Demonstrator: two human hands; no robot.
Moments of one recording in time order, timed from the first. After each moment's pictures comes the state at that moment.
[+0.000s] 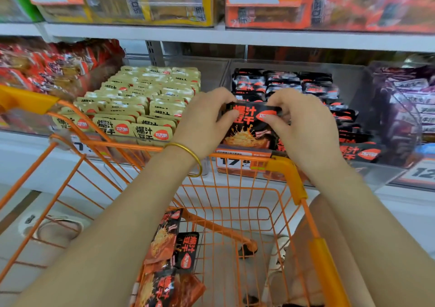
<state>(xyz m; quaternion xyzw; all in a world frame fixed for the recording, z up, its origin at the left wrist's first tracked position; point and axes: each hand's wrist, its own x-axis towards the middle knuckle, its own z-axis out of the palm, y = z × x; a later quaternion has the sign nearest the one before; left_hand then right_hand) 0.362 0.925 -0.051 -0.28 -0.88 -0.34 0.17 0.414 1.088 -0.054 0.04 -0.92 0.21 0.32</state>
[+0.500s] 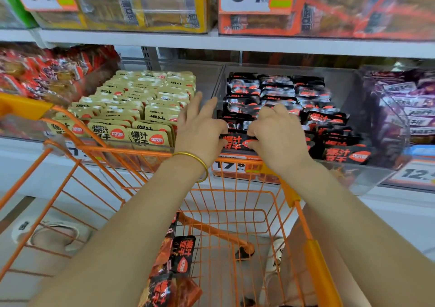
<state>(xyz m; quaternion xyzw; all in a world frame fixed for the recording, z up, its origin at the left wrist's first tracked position) 0.358 0.931 -0.069 -0.22 -0.97 -0.08 0.12 0.398 1.077 -0.061 0.04 -0.99 -0.02 0.14</state>
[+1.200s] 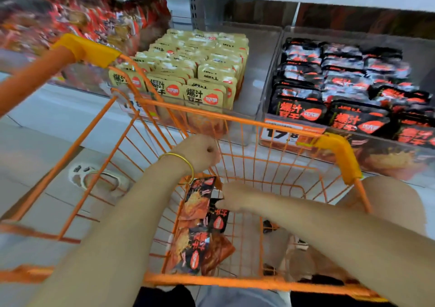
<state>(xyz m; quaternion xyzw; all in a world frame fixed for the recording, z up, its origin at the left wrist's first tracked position) 0.398 0.825 -0.117 -0.10 -0.95 -0.23 -0.17 0.420 0.944 -0.208 0.17 -0.92 0.09 -0.35</state>
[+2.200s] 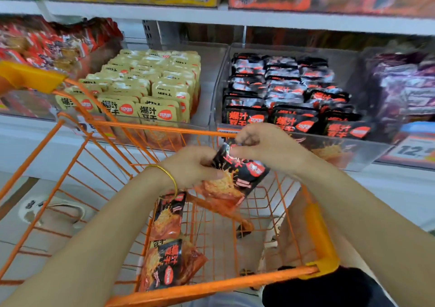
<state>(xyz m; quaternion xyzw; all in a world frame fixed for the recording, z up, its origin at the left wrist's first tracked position) 0.414 0.875 -0.104 -0.20 -0.83 -0.44 -0.26 0.438 1.059 -0.081 0.08 -0.89 0.45 -0.05</state>
